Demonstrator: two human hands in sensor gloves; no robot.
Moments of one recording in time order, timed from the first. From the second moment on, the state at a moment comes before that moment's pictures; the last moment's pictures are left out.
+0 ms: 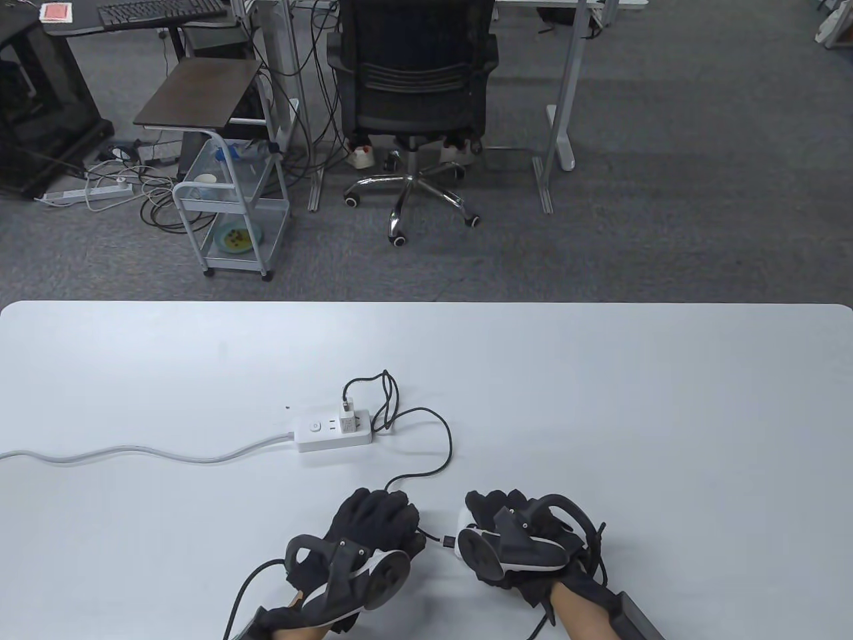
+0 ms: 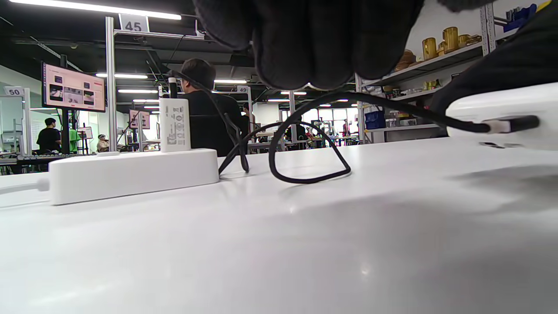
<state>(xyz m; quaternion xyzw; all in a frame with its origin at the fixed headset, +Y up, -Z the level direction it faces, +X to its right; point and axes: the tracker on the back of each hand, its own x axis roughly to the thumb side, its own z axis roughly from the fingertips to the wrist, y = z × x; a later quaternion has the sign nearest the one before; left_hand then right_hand) -0.103 -0.725 -0.254 0.14 -0.19 0.00 0.97 0.094 -0.746 -0.290 -0.29 -0.07 -0.94 0.17</state>
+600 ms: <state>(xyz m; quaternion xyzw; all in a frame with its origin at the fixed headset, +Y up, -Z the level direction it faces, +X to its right) -0.093 -0.729 -0.251 0.13 -0.20 -0.03 0.97 0.091 -0.750 -0.287 -0.30 -0.08 -0.93 0.17</state>
